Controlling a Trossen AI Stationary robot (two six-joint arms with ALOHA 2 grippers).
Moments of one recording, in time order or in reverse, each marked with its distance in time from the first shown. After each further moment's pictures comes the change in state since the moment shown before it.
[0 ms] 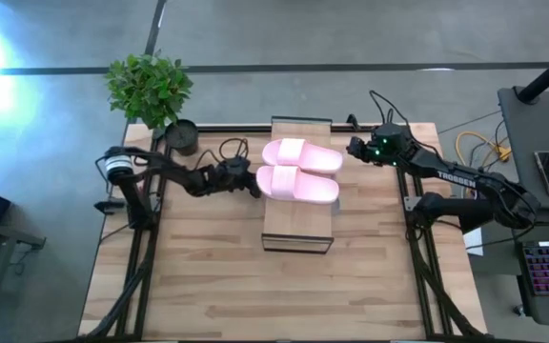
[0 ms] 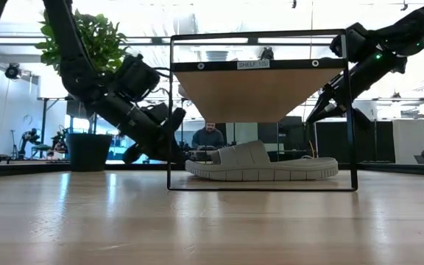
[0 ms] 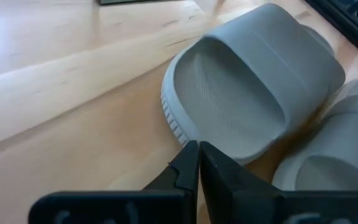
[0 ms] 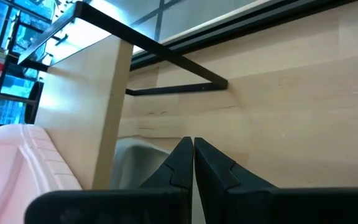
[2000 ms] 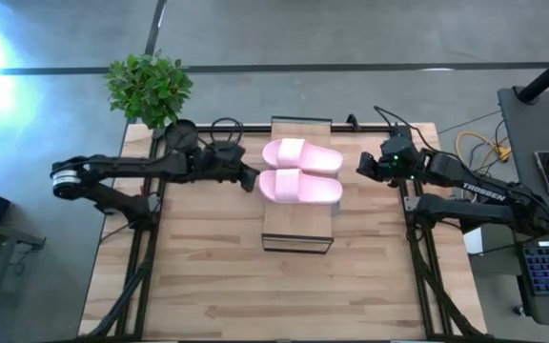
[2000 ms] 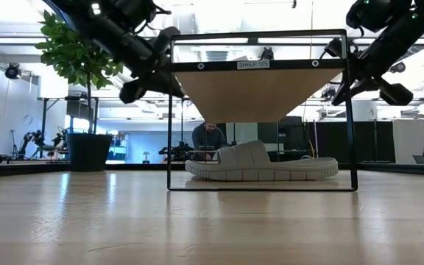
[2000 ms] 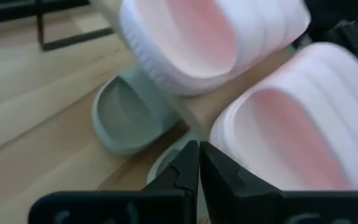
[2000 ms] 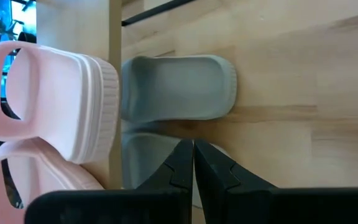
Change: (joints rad) left arm -0.058 -0.441 0.263 -0.724 0.107 -0.067; right arm 0.254 -0.272 0.116 -0.556 0.052 0.269
